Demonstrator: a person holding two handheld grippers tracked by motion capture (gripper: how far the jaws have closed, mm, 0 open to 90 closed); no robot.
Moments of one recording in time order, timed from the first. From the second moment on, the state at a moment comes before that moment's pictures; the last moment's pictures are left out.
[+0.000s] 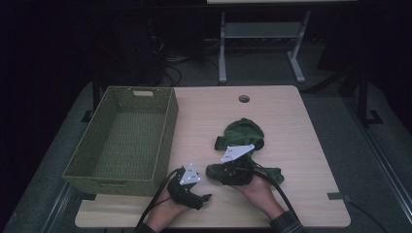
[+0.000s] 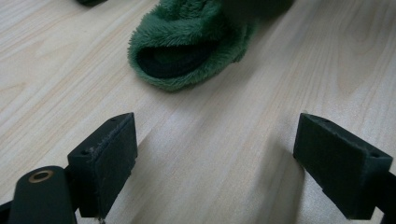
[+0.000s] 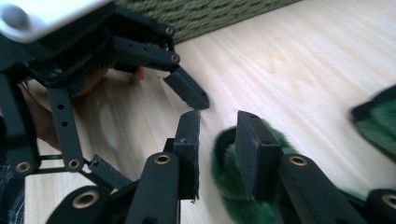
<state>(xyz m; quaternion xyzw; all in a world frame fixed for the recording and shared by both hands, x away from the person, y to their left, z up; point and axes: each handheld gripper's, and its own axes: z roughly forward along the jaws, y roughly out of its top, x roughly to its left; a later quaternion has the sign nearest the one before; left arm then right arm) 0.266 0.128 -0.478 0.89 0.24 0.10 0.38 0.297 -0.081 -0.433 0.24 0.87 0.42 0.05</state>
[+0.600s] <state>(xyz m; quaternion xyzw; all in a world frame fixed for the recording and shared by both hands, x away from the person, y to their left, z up) 0.267 0.129 -0.477 0.89 0.24 0.10 0.38 0.296 -0.059 -0.465 0.23 0.90 0.36 0.10</state>
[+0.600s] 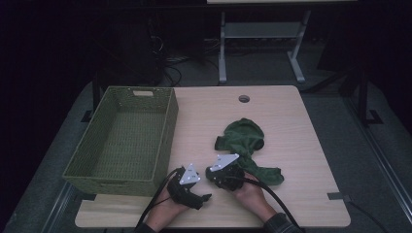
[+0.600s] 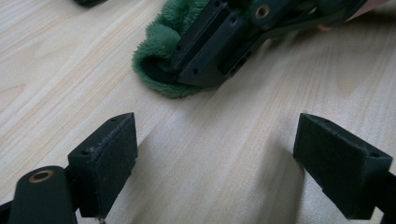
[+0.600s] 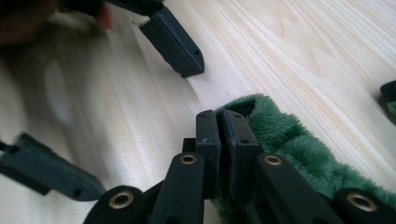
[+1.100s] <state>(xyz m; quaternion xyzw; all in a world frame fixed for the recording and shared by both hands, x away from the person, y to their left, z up) 0.267 0.128 -0.478 0.89 0.24 0.10 0.38 0.292 -0.091 -0.431 0.25 0.85 0.46 0.07</state>
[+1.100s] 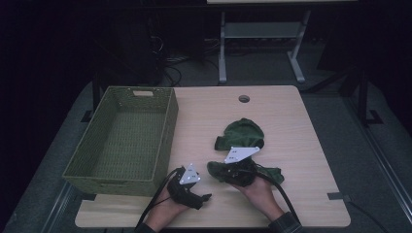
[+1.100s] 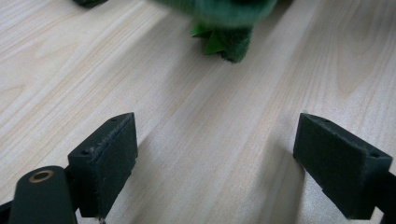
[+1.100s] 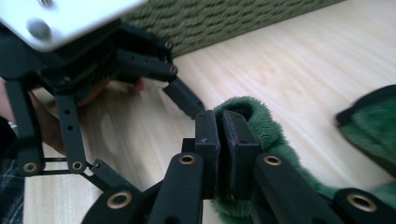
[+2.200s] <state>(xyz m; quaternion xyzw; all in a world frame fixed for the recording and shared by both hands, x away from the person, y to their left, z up) 0.267 0.128 -0.478 0.89 0.24 0.10 0.38 0.295 -0.196 -0.425 0.36 0.81 0.44 0.14</state>
